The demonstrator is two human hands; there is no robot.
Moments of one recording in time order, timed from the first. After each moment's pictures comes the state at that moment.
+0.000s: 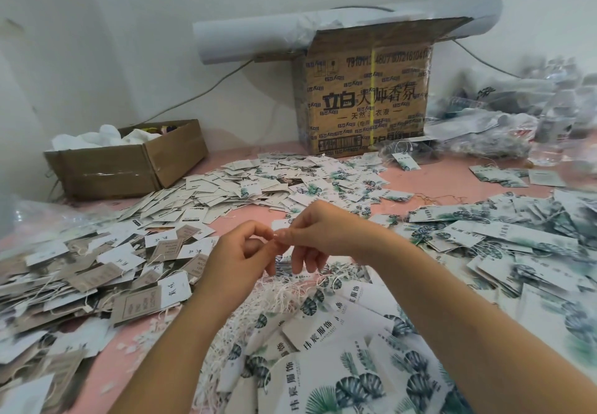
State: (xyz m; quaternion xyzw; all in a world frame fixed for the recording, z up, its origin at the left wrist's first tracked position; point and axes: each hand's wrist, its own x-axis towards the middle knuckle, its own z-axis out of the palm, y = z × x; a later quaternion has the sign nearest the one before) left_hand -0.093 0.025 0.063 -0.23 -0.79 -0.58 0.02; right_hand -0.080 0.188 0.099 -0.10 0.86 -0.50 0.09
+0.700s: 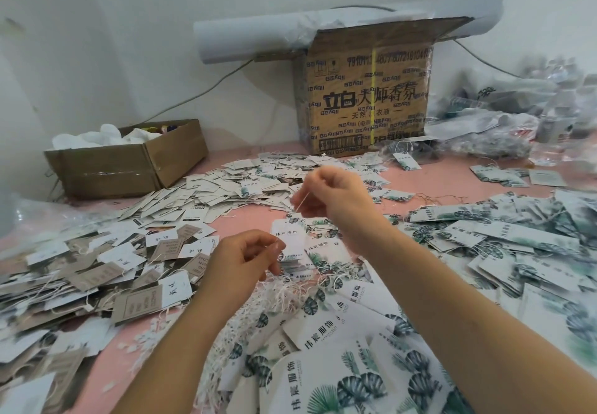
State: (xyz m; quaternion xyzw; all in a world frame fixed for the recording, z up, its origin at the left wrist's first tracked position) left_hand -0.102 0.023 0.052 -0.22 -0.79 -0.57 0.02; right_hand -0.083 0.189 0.105 -0.06 0.71 -0.69 -0.15
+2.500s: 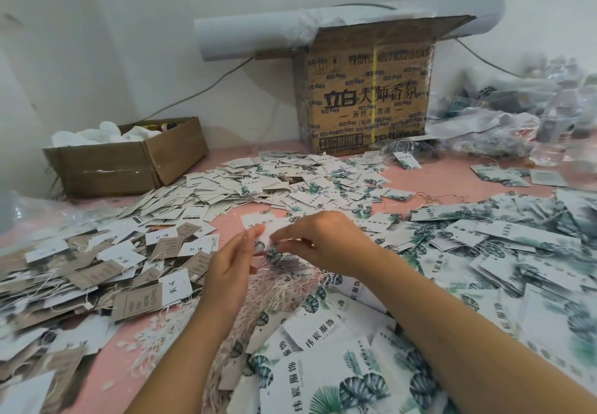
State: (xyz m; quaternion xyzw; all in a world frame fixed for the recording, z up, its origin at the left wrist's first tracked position) left_hand -0.105 0.020 0.025 -0.16 -0.75 -0.64 0.06; right_hand -0.092 0.190 0.066 -0.27 0.92 -0.16 -0.23
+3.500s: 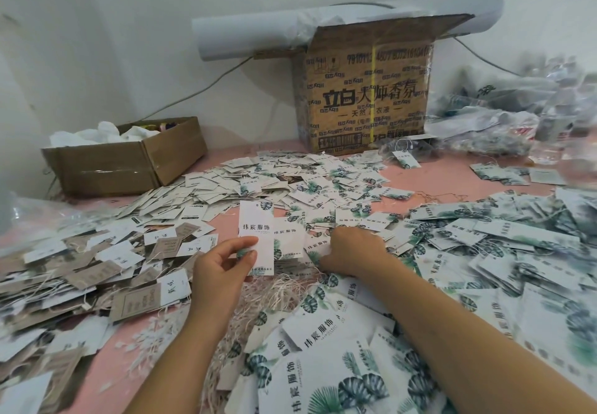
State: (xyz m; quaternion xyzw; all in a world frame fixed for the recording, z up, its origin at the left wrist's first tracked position) left_hand -0.116 0.013 0.015 -0.11 -0.74 -0.66 0.11; right_hand -0.116 0.217 0.031 0.08 0.99 -0.08 -0.01
